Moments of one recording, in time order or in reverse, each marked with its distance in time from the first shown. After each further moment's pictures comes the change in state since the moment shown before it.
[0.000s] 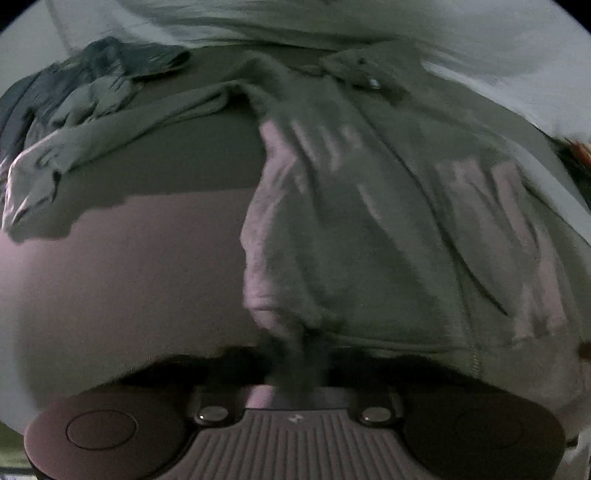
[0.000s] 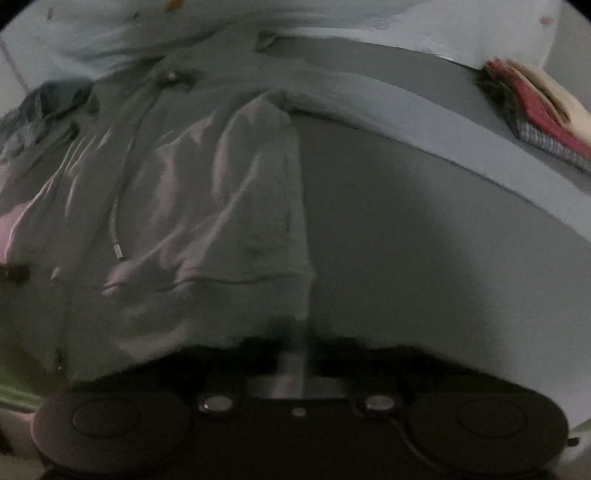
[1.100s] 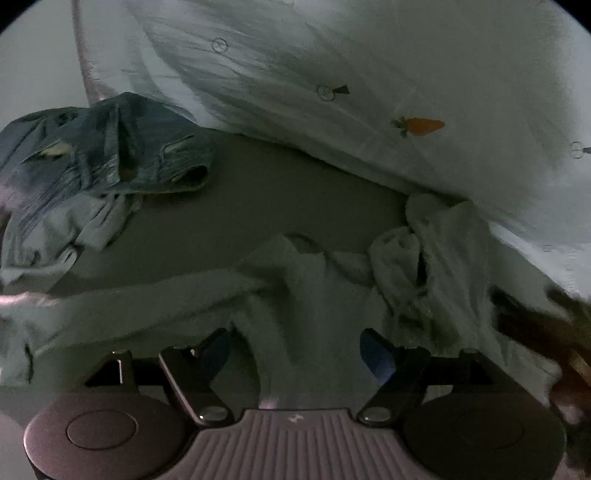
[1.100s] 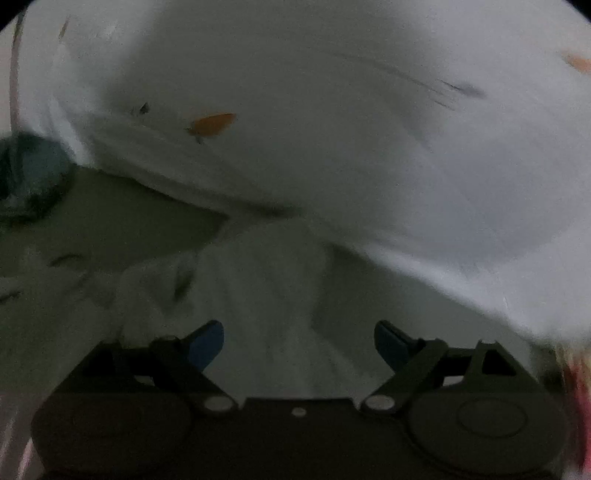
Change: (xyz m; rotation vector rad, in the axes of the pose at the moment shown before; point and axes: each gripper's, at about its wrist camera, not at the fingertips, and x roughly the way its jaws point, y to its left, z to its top) left arm 0.050 0.065 0.235 -0.238 -0.152 0.015; right arm 0.132 0.141 0.313 -0.349 -0.407 -0.139
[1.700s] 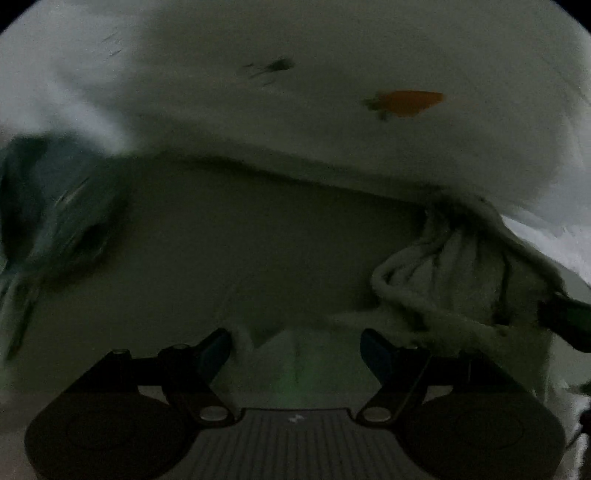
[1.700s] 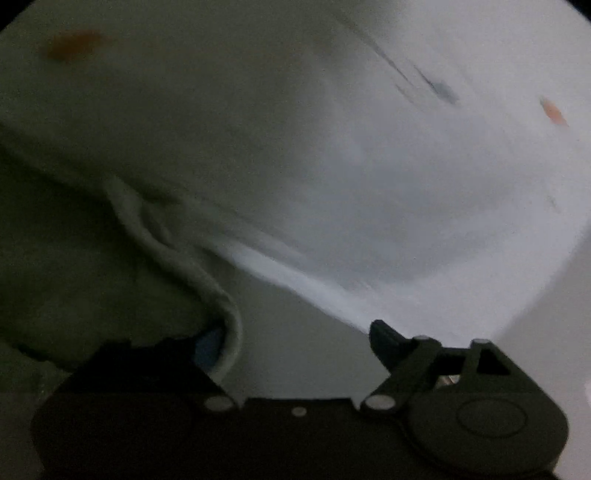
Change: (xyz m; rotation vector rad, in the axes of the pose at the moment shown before) left arm 0.115 -0.045 0.065 0.209 -0.028 -0.077; right arm 0.087 -0.022 0.003 -0.032 0.127 -0.563
